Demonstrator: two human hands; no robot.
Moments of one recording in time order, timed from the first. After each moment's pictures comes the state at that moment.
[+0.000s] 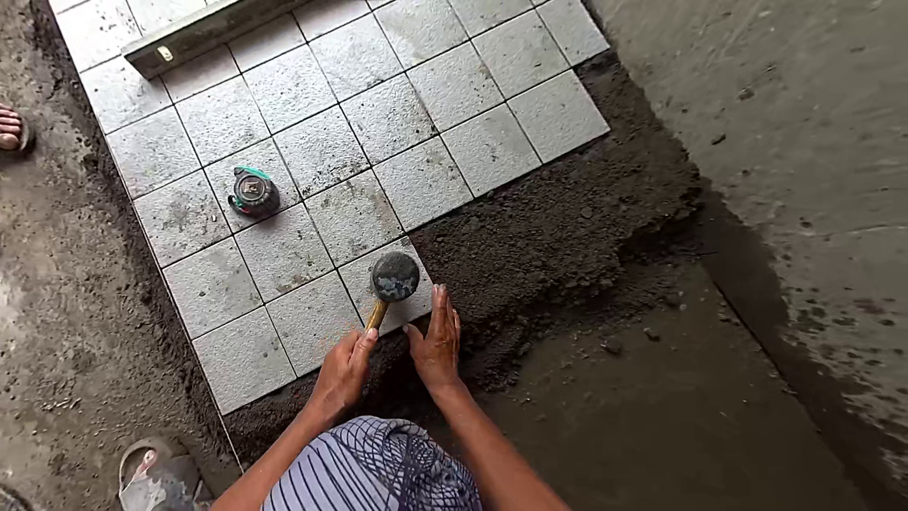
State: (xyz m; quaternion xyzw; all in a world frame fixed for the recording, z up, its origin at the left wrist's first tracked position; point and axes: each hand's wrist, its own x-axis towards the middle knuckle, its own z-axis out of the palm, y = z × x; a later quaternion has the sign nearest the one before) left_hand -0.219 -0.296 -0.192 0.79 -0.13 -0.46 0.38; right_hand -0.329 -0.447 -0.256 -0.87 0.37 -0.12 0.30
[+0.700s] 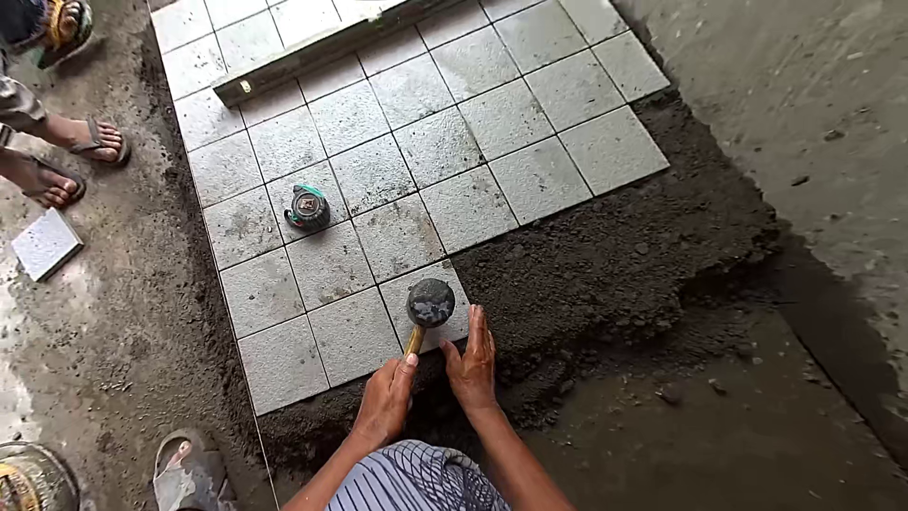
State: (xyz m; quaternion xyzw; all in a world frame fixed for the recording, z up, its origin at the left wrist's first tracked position) left_hand -0.239 -0.300 -0.185 0.75 -0.03 -0.49 0.44; right_hand -0.318 -0.455 -0.262 -0.86 0.37 -0.12 0.32
